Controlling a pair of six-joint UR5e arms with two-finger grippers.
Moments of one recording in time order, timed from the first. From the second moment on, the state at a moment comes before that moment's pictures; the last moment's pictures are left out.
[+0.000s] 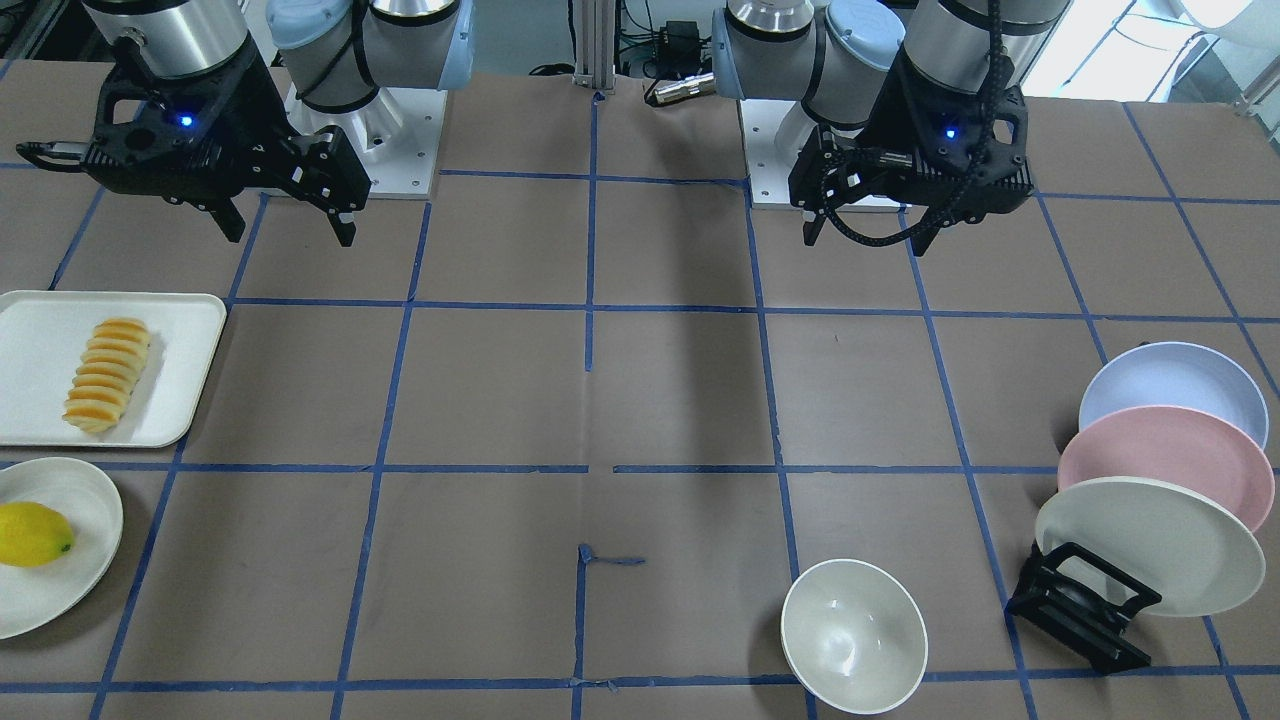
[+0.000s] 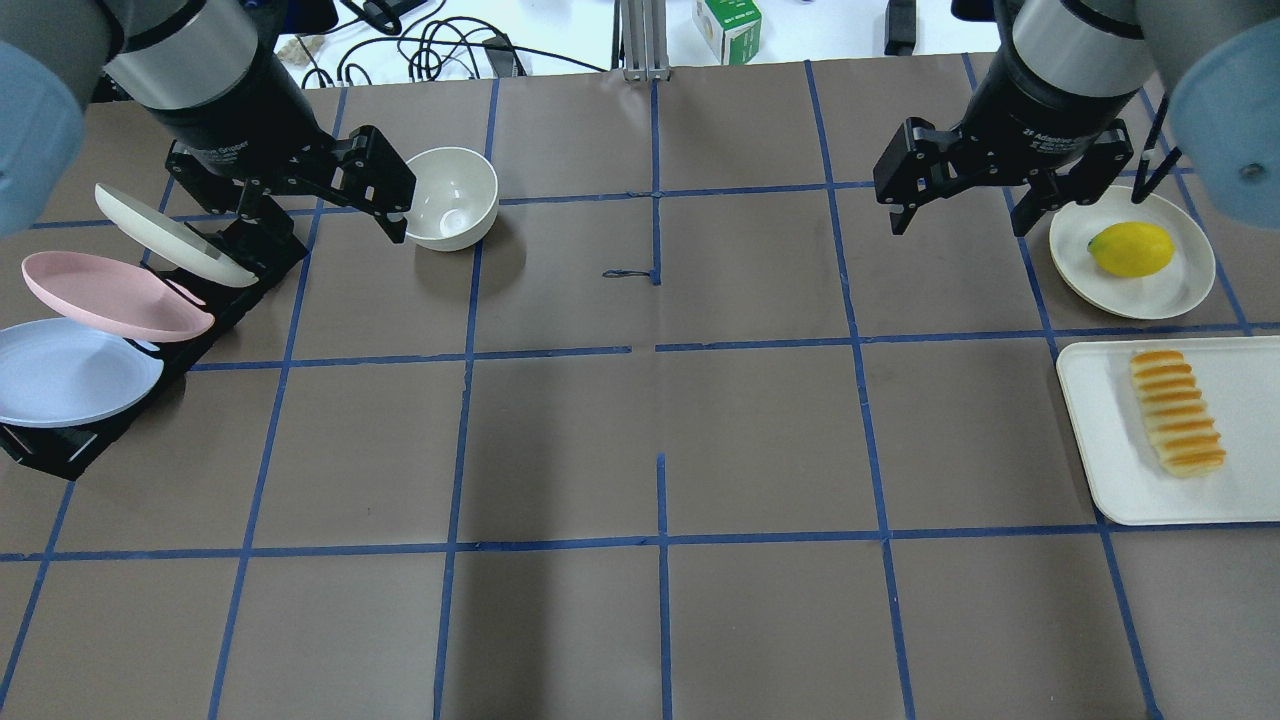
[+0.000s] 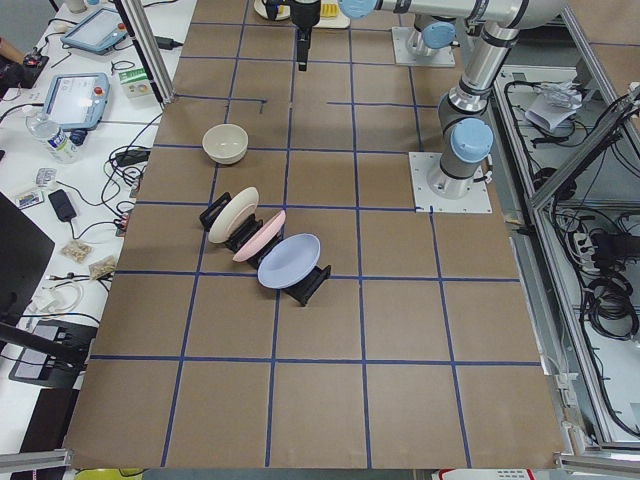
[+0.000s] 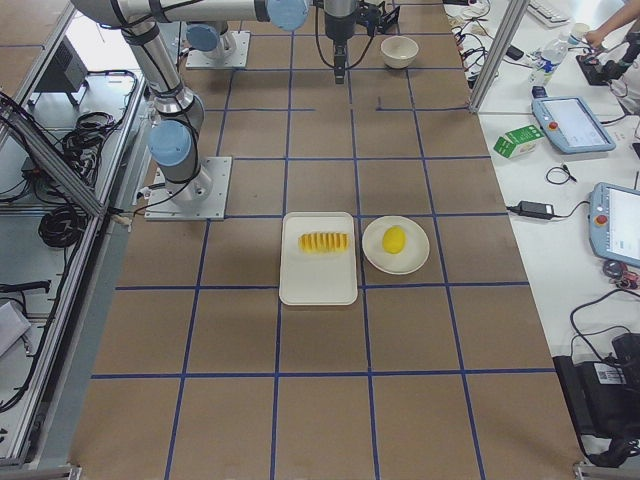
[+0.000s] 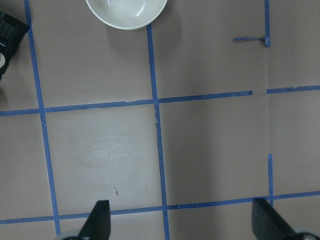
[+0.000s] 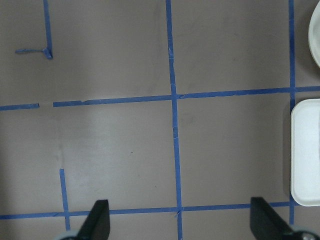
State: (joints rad) left arm -1.58 -1.55 -1.53 -1.59 1.54 0.06; right arm 1.56 -1.63 1.61 -1.60 -1.54 0.04
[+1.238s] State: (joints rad) left arm -1.10 -1.56 -1.56 -1.57 1.62 0.21; right arm 1.33 -1.61 1.73 -1.66 -1.66 -0.02
